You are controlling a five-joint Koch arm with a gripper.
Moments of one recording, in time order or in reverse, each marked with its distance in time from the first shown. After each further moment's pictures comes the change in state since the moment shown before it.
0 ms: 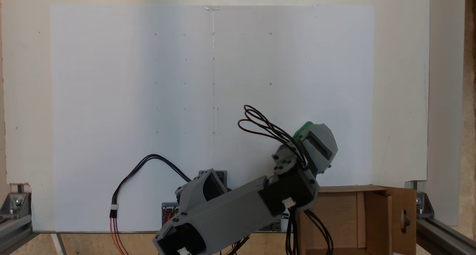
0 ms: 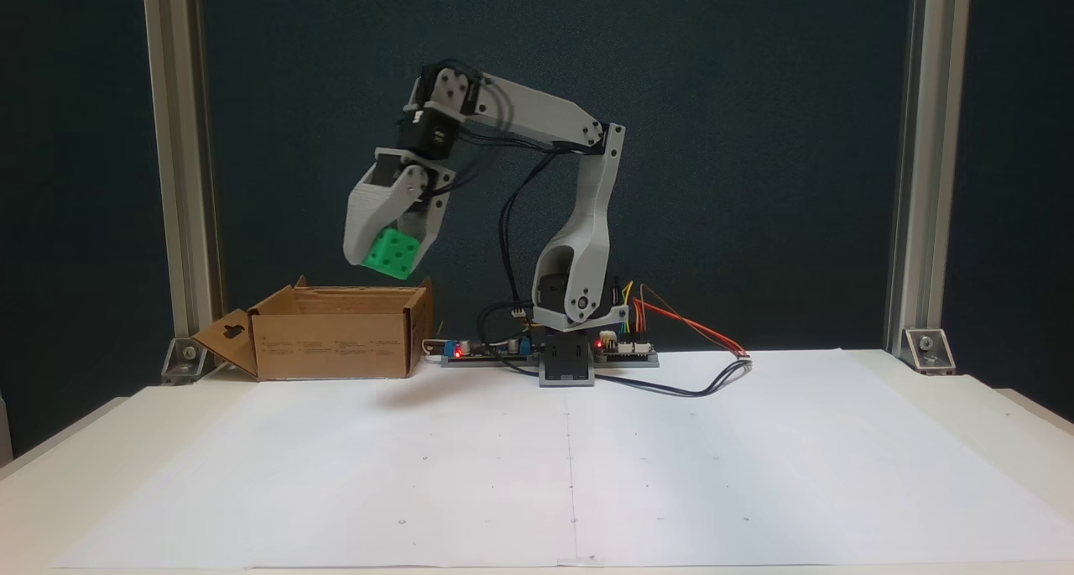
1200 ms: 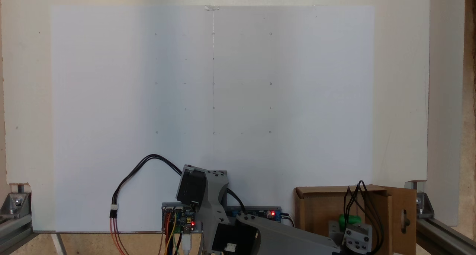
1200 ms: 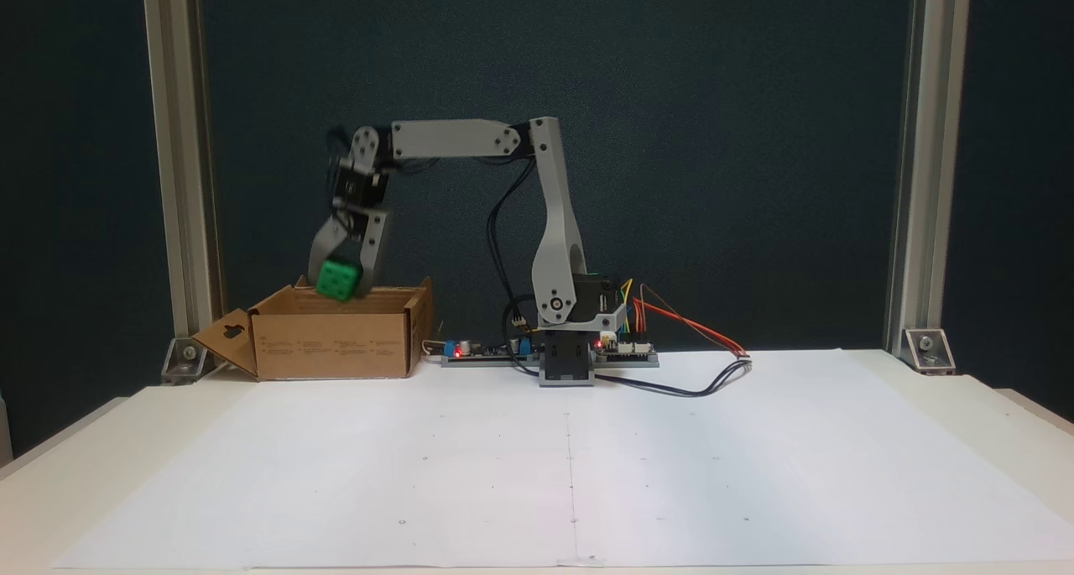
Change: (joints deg) arm 44.0 -23.8 -8.6 -12.1 -0.2
